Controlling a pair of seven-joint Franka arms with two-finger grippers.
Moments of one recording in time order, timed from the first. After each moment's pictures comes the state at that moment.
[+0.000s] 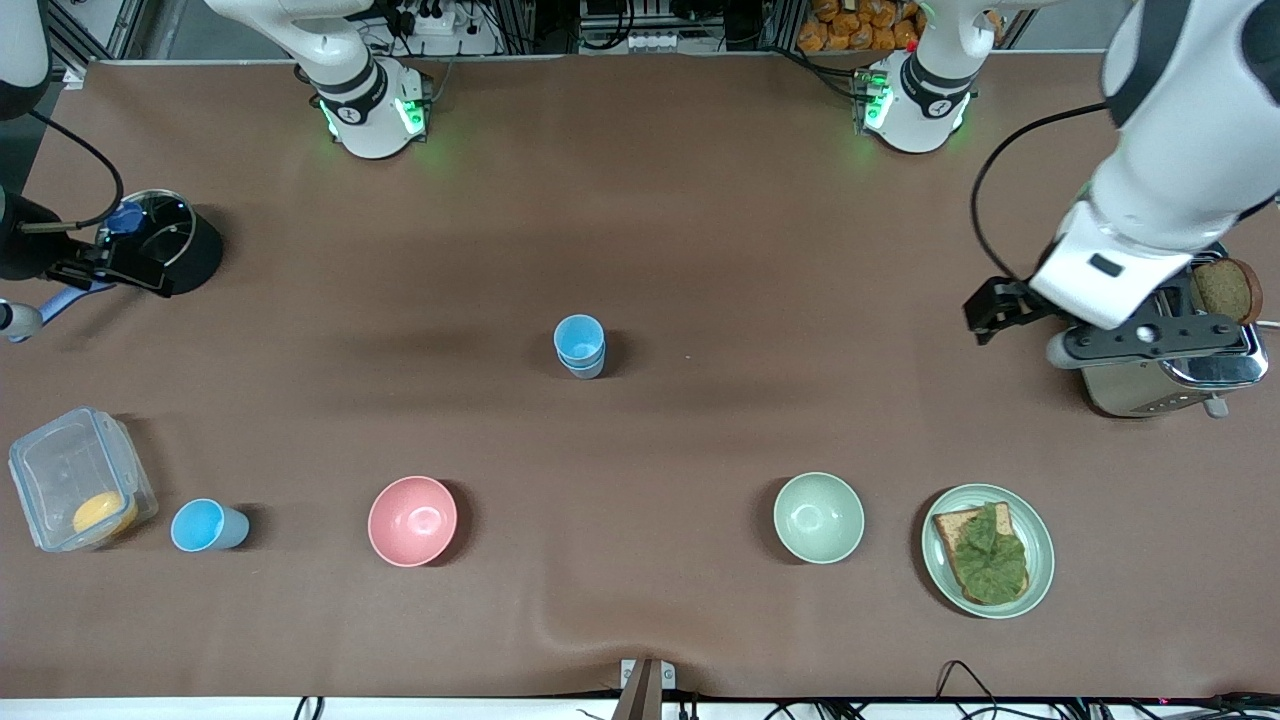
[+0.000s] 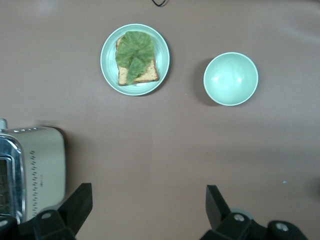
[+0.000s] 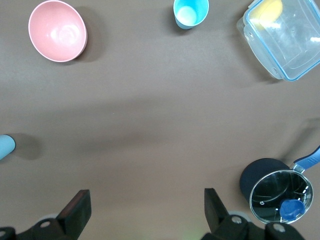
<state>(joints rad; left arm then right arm) 0.01 0.19 -0.30 -1.40 0.16 1.63 -0.32 0.06 0.06 -0.13 -1.59 0.01 1.54 0.04</state>
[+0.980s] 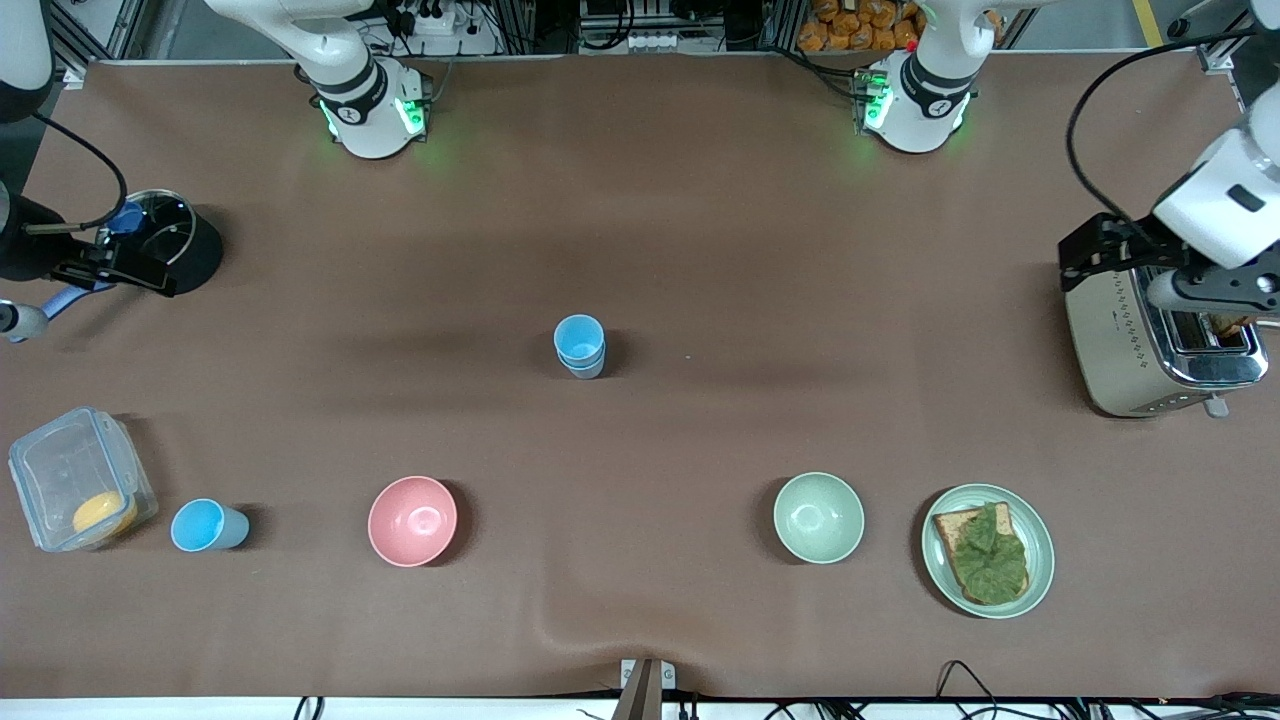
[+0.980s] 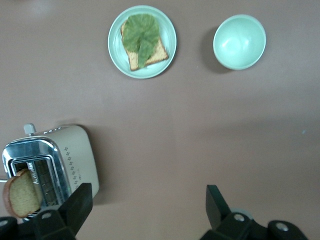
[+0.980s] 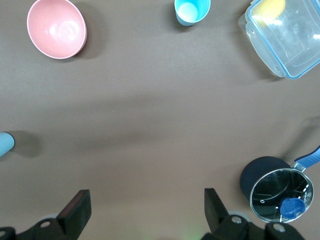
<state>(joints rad) -0.03 0.09 -0.10 -1.44 0.06 1.53 0.04 0.05 0.06 -0.12 -1.59 0.01 1.53 0.04</state>
